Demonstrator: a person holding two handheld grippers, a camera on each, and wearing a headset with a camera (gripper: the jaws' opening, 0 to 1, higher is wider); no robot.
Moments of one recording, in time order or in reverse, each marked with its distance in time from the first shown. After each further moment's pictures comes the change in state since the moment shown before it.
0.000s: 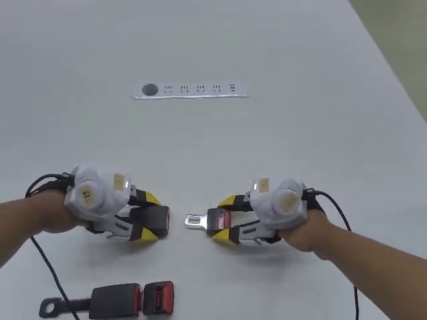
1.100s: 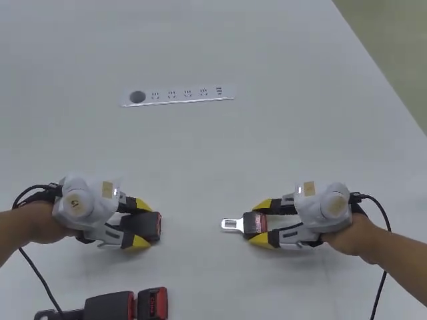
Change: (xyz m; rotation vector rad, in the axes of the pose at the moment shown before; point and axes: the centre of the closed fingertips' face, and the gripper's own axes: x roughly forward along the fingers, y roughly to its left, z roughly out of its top) left arm -0.003 -0.001 0.000 -0.004 0.019 -0.001; right arm -0.055 -0.010 -0.048 0.040 -0.005 -0.045
